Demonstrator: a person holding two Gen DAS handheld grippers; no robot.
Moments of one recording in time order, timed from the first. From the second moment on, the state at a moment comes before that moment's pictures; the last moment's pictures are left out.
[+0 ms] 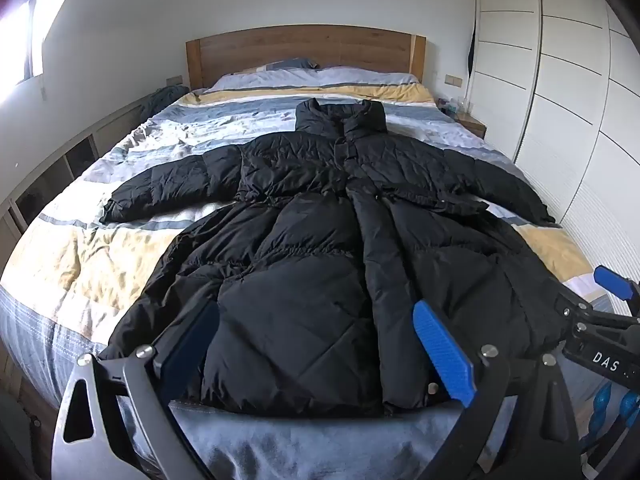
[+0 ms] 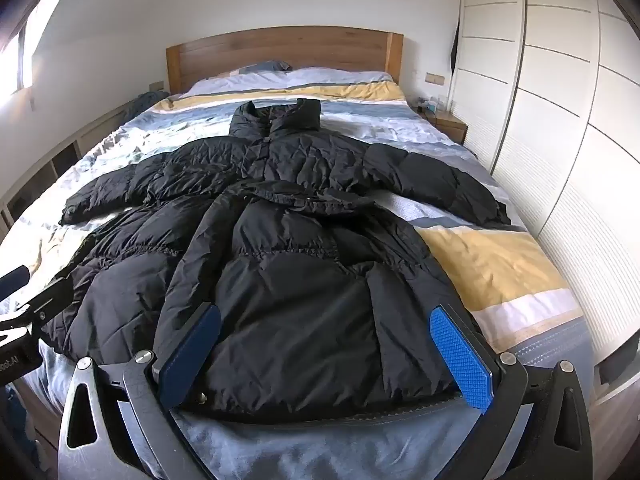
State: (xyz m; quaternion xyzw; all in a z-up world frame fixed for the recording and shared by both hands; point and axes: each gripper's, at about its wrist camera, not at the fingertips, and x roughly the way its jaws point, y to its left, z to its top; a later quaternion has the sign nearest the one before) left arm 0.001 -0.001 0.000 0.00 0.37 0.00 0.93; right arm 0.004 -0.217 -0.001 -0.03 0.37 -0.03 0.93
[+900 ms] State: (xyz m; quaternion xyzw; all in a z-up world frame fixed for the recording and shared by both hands) left arm -0.005 0.005 -0.002 0.00 0.37 -0.01 0.93; right arm -0.001 -0.215 0.002 -0.04 0.36 -0.03 0.93
